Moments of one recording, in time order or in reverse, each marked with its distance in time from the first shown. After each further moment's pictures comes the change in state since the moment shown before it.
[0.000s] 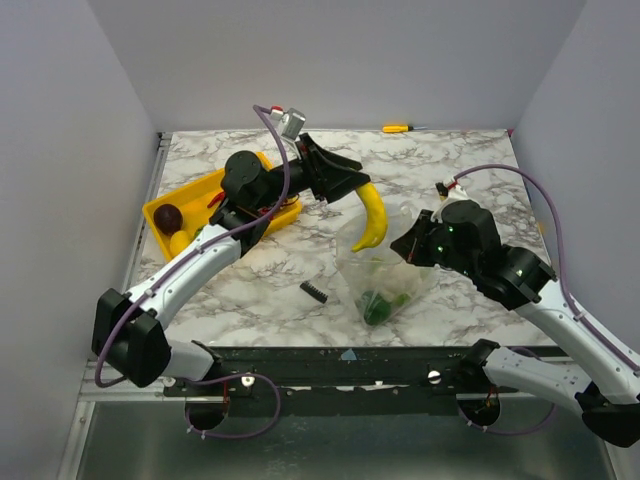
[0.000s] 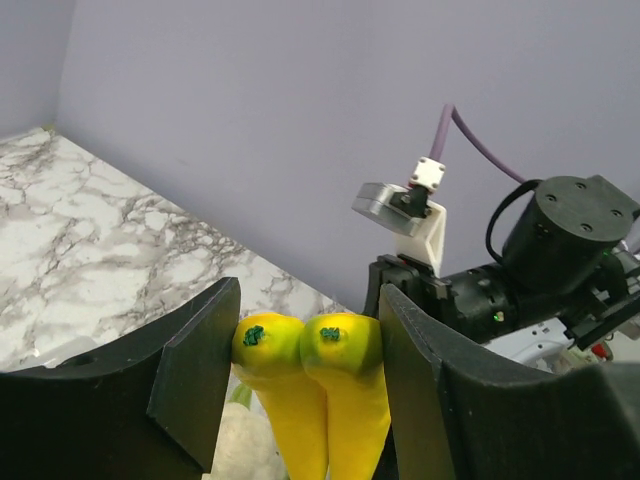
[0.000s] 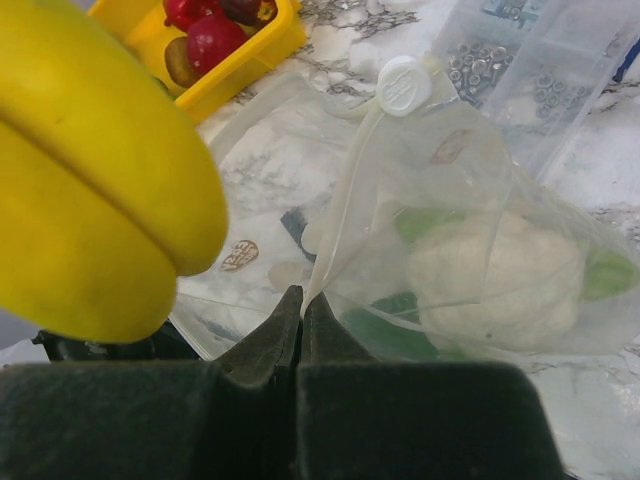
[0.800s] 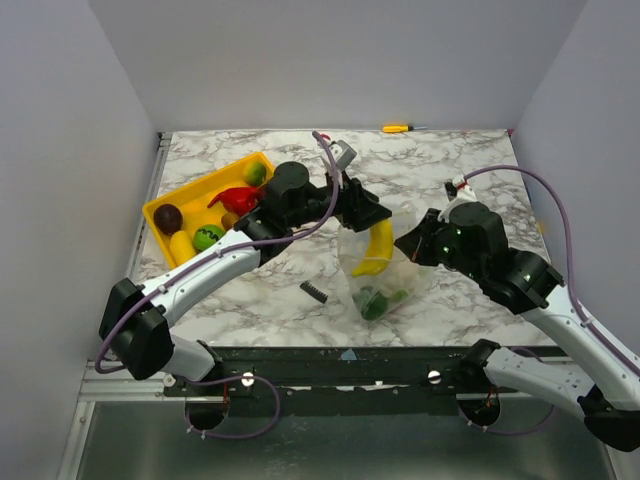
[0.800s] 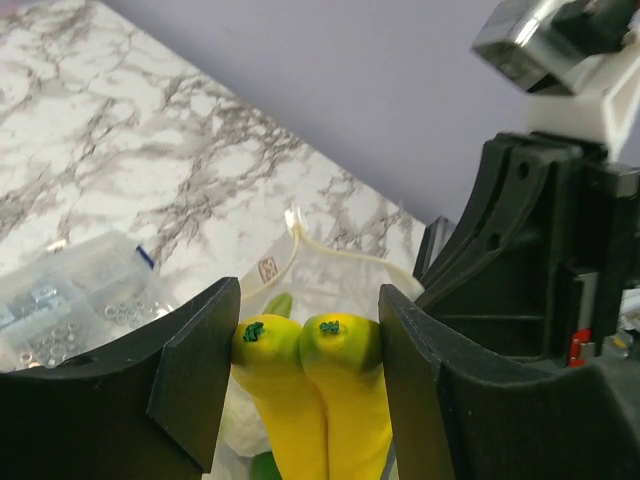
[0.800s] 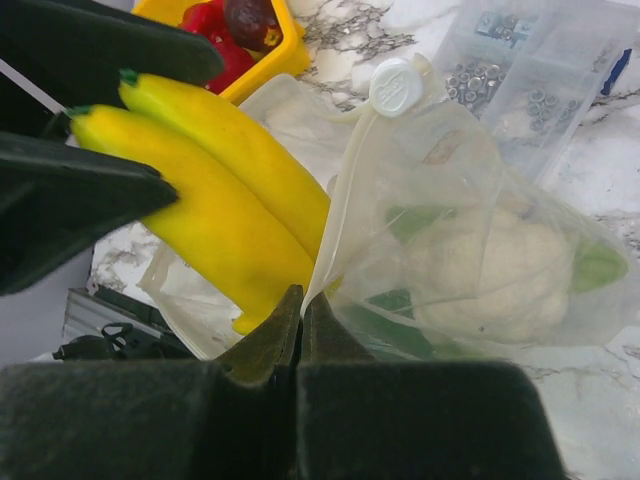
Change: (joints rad) left arm -0.166 0.078 0.018 -0.253 -0.158 0.270; right arm 0.000 -0.030 0.000 0.003 0.025 0.020
